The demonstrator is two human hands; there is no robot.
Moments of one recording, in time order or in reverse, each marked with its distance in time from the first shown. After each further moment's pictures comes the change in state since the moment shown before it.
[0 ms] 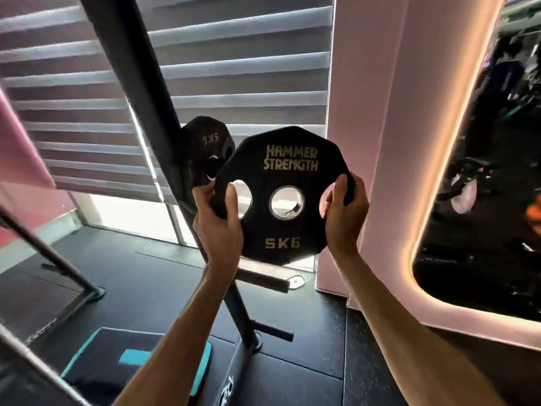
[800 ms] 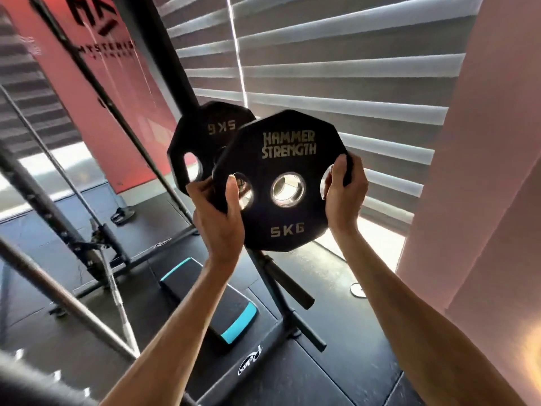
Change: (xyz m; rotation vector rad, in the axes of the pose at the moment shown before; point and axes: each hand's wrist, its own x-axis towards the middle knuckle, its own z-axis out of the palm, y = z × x) left_hand 0.005 -0.031 0.116 0.438 0.397 0.033; right_hand 0.128 0.122 0.094 0.264 -0.445 0.071
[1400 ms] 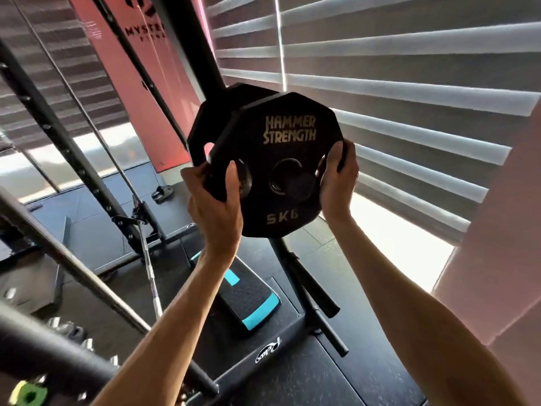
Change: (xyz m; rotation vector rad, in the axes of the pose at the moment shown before) left_hand 0.036 -0.032 0.006 0.198 0.109 0.146; right_hand 0.009 0.045 0.091 0.139 -0.179 0.066
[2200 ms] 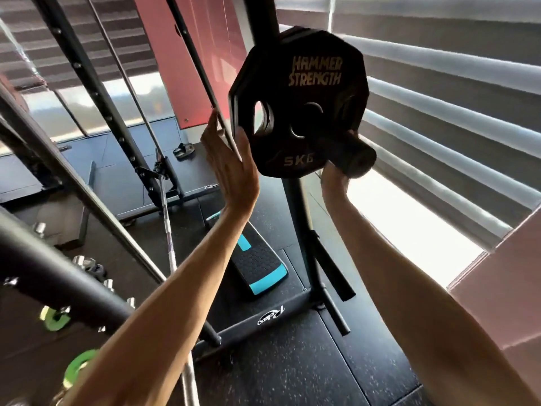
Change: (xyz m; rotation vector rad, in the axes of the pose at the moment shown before) left_hand 0.017 -0.091 0.010 0.088 0.014 -0.110; right_hand -0.036 0.047 0.071 0.118 -0.182 0.449
